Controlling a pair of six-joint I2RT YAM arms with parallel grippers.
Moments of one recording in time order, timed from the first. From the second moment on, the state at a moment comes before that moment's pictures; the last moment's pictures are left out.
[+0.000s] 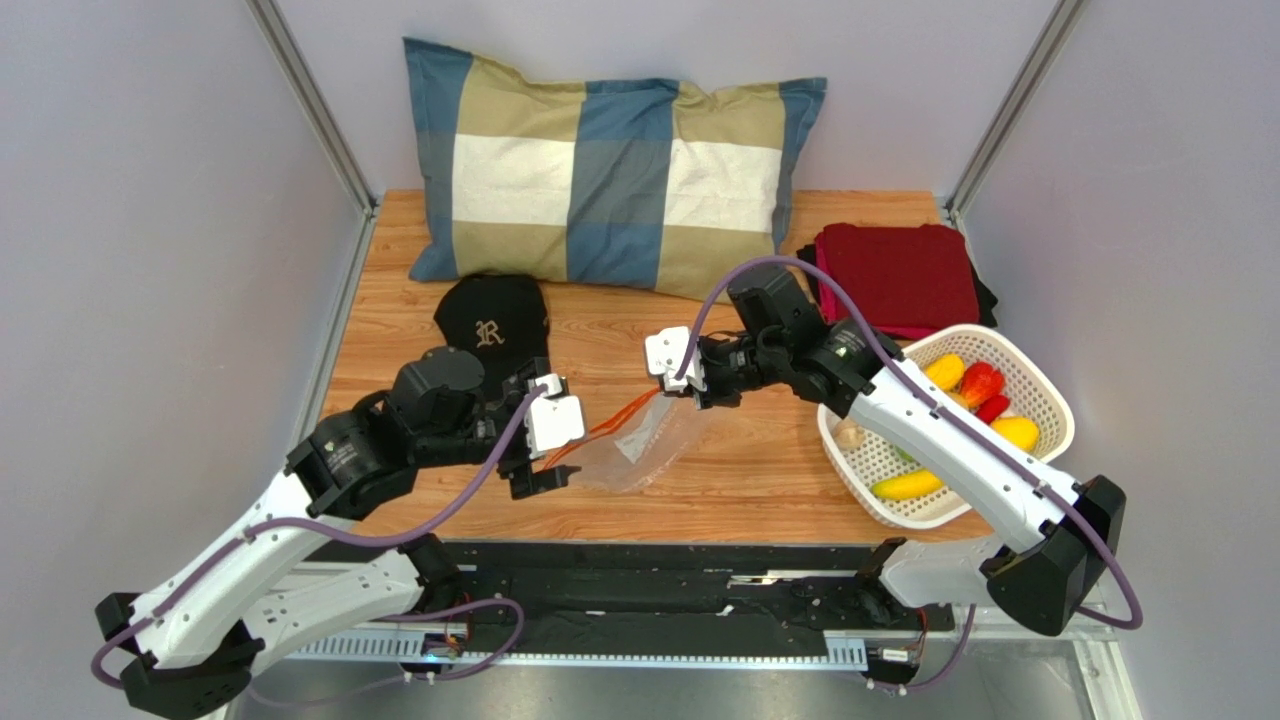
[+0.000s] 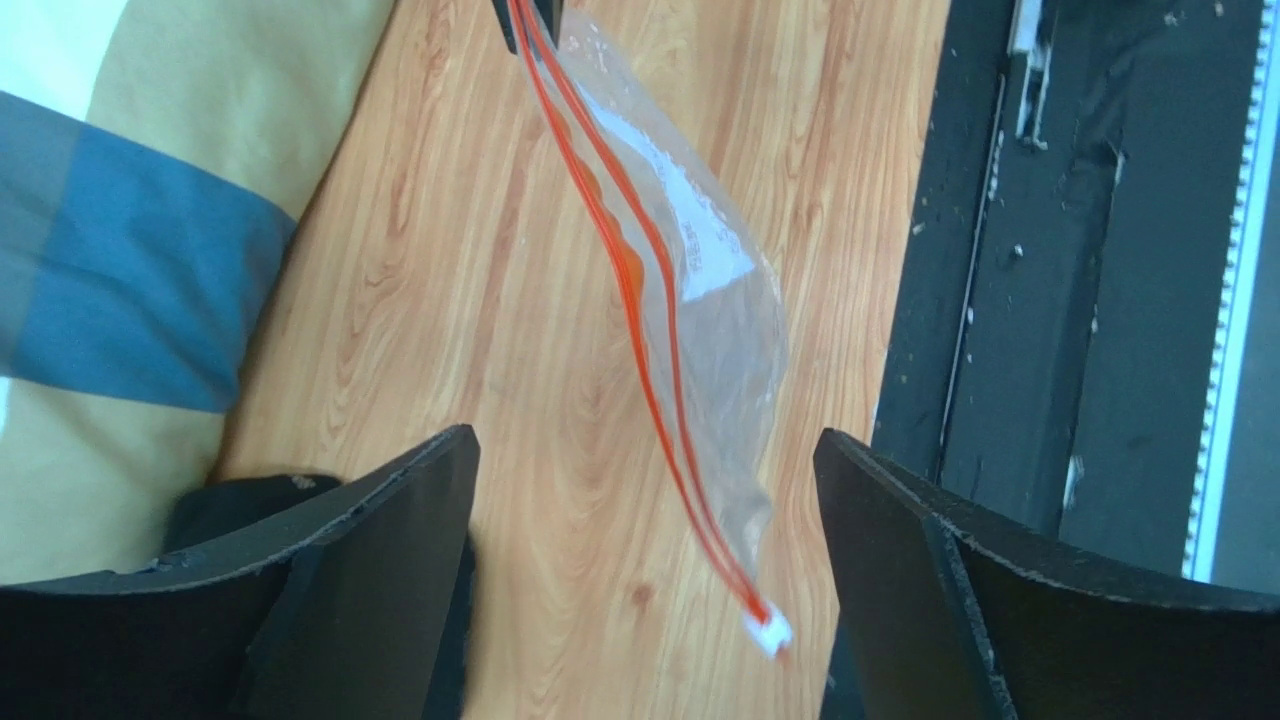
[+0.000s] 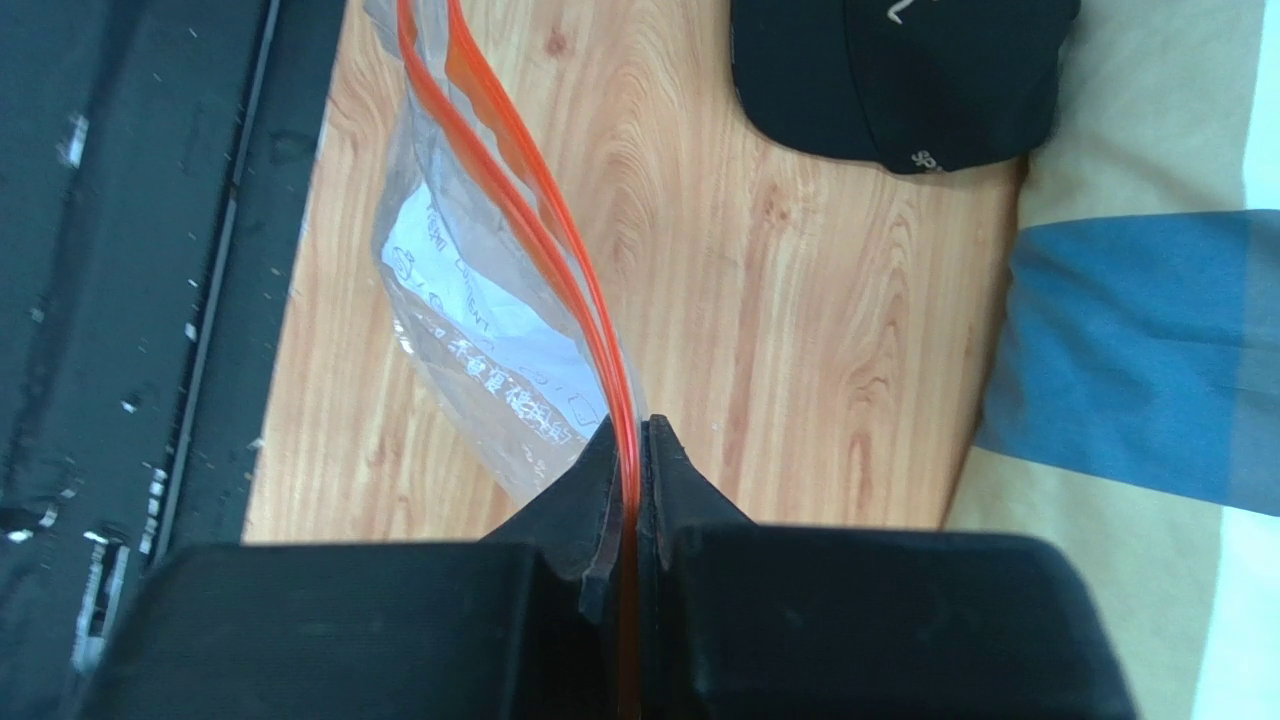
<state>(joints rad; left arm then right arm) -0.87 0.77 1.04 -0.81 0.28 0.50 0.76 1.29 1.28 -0.72 -0.59 -0.85</state>
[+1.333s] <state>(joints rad) -0.77 1.02 1.23 -0.88 0.51 0.29 0.90 1.23 1.32 -0.78 -0.45 -1.07</state>
